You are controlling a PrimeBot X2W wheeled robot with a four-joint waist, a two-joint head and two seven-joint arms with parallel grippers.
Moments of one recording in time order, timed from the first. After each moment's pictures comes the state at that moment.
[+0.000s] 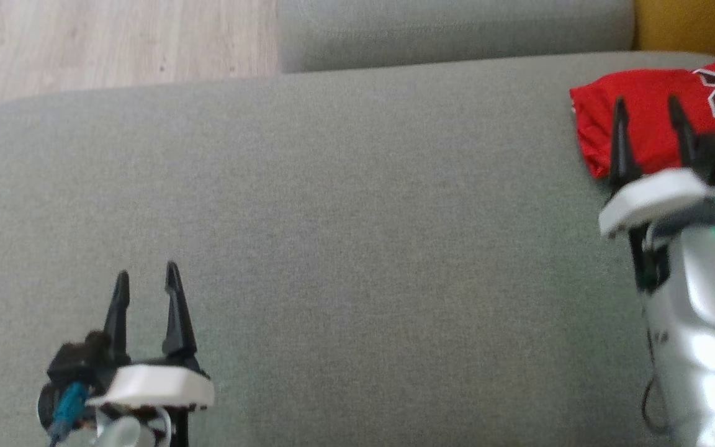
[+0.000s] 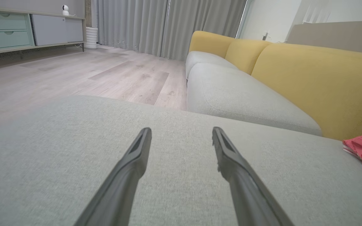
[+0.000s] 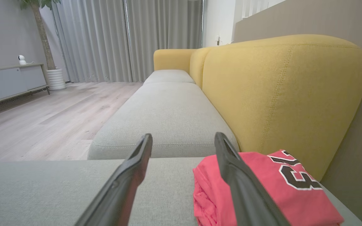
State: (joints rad) left arm -0.09 0.27 -0.36 0.17 -0.61 0.21 -0.25; right arm -0.64 -0.11 -0.11 0.77 -0.02 0.12 -0.23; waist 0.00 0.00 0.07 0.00
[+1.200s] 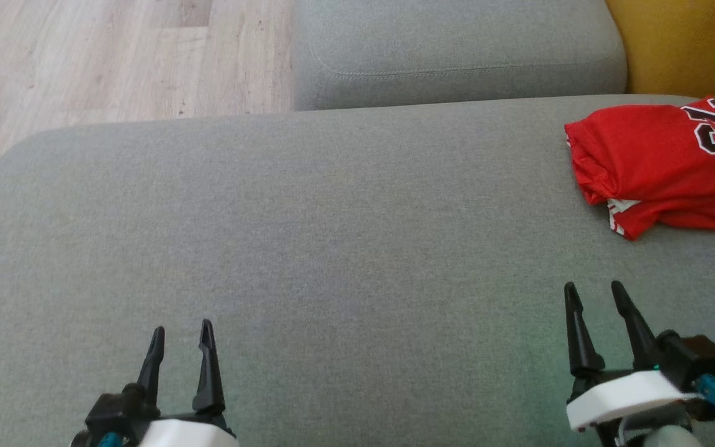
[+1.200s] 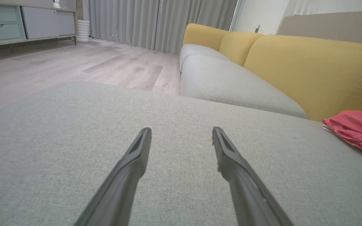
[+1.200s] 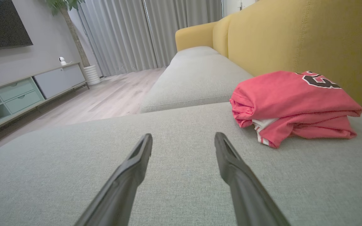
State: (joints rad) left arm 0.05 0.21 -0.37 0.19 -0.53 0.17 -0.25; right arm 0.06 -0.05 0.02 0.19 0.19 0.12 -0.16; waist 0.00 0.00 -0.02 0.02
